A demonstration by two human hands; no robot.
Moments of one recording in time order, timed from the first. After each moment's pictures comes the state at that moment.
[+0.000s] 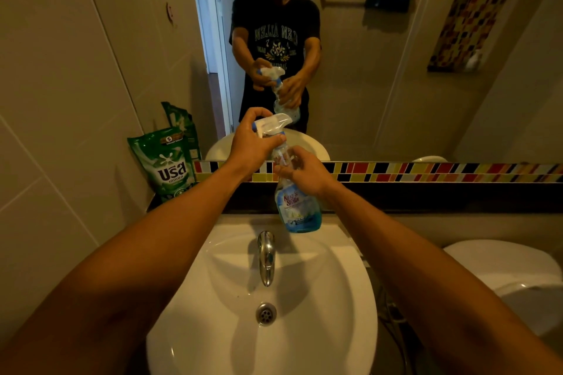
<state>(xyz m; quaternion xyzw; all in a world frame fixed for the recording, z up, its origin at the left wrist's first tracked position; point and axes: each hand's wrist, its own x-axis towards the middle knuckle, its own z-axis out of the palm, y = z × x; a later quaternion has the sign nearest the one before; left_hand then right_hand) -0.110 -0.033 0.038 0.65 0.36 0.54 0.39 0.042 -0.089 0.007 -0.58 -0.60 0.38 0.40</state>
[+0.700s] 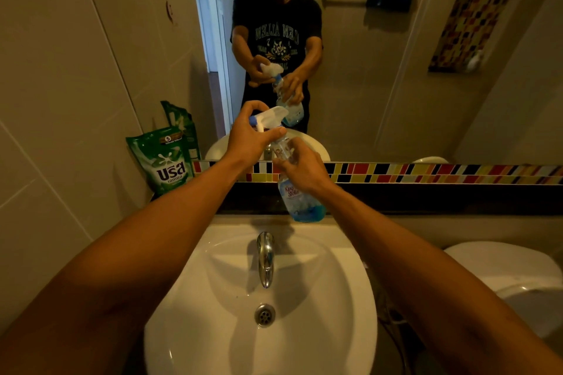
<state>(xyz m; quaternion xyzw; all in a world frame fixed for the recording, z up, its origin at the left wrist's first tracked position) -0.111 -0.024 0.047 0.64 0.36 0.54 0.40 0.031 -0.078 0.010 -0.62 -0.62 0.24 0.41</state>
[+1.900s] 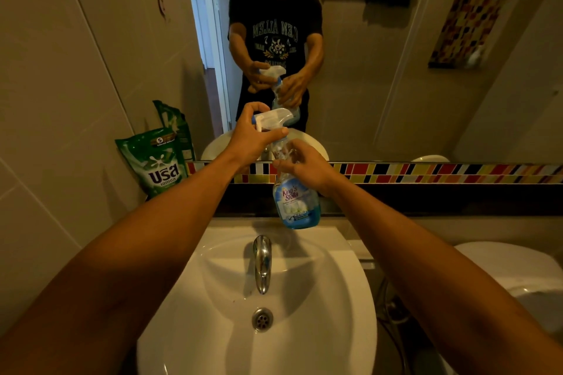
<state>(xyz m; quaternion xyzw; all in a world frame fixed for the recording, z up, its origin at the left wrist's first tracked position) -0.099 0.003 0.040 0.65 0.35 0.50 0.45 0.059 -0.068 0.019 -0.55 -0.62 0.38 0.40</state>
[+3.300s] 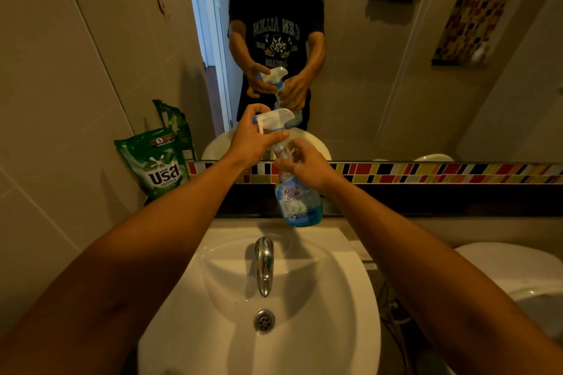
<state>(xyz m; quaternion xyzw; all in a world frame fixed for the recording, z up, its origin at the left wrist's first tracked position) -0.098 0.019 0.028 0.66 0.36 0.50 0.43 0.055 -0.050 0.009 -0.56 -0.62 0.37 0.41</state>
